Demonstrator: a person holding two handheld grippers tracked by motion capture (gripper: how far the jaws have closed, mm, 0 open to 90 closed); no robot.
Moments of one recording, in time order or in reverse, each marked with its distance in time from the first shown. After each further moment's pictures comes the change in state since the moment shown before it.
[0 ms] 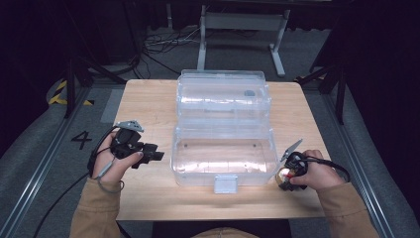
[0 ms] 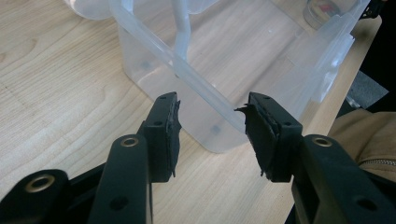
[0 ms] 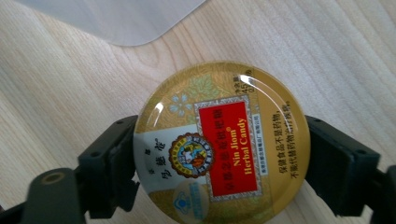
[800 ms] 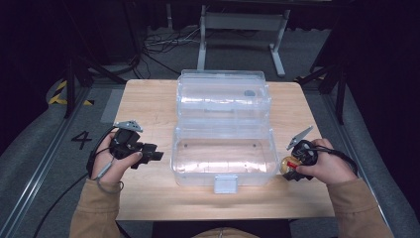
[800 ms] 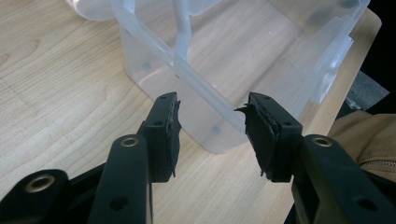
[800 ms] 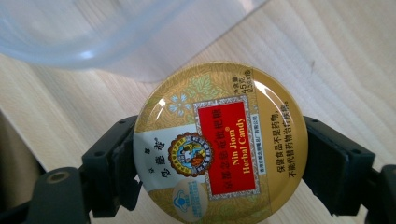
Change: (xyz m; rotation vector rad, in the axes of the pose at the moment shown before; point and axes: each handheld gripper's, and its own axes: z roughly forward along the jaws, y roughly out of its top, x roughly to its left) left arm -0.001 -0.001 -0.003 -0.007 0.004 -0.002; right arm -0.003 0.013 -0.054 -0.078 -0.003 0.014
